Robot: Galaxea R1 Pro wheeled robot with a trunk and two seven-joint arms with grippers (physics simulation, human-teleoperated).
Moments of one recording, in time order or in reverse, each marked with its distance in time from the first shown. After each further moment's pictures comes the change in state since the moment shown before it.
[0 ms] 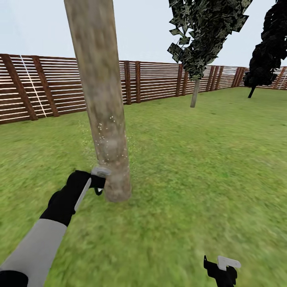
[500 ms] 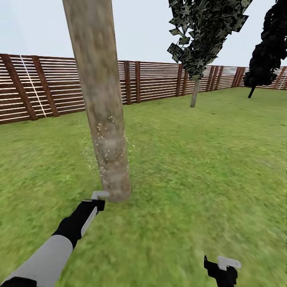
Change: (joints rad) left arm 0.087 -0.051 0.013 0.420 0.106 -0.477 0.269; right arm 0.000 -0.002 -0.001 -0.001 0.000 0.000 0.000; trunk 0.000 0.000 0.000
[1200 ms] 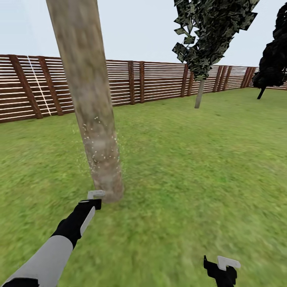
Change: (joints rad) left arm 0.002 -0.015 0.096 0.016 0.010 -0.059 0.070; right arm 0.000 0.002 0.001 0.002 0.000 0.000 0.000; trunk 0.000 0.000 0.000
